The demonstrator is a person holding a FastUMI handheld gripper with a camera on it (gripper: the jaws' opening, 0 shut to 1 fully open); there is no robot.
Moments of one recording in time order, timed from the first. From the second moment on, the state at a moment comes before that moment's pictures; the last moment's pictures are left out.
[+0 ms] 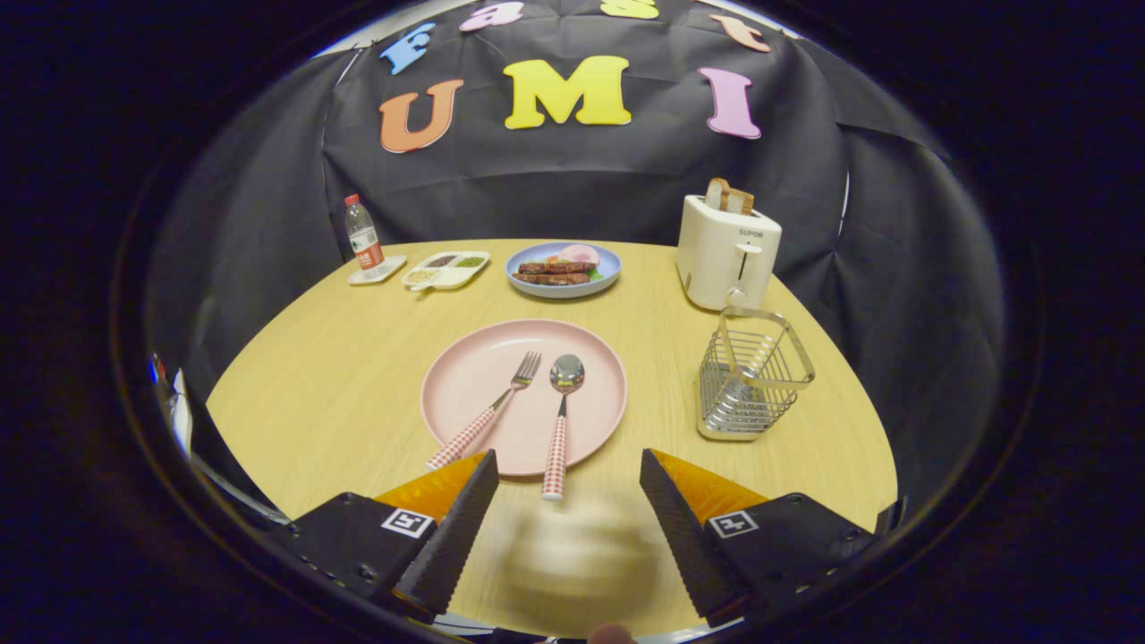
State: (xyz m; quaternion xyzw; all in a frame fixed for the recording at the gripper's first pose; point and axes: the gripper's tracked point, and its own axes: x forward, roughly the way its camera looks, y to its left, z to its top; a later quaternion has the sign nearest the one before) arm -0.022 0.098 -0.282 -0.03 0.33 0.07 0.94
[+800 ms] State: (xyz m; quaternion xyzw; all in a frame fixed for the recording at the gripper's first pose) arm -0.004 0.097 -0.310 -0.05 0.37 0.04 0.93
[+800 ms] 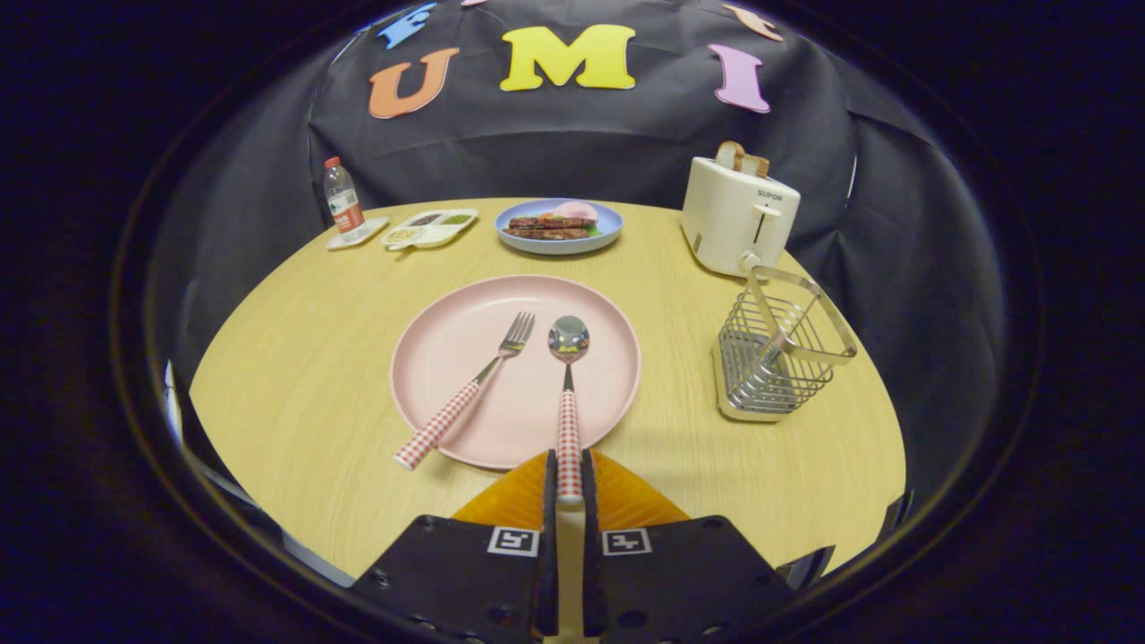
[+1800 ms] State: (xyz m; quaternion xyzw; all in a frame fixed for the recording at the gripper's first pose) arm -0.011 -0.031 -0.134 0.05 0.55 -0.01 0.83
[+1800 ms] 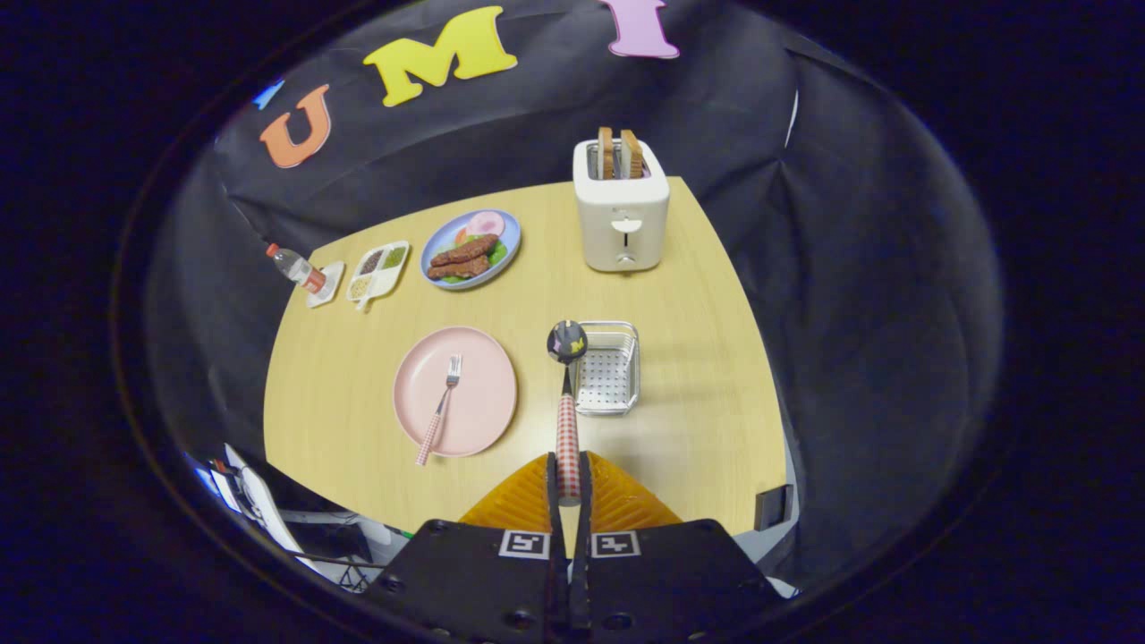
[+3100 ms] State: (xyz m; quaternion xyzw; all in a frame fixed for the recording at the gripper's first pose) arm 0.046 -0.030 -0.116 0.04 0.48 -0.02 0.88
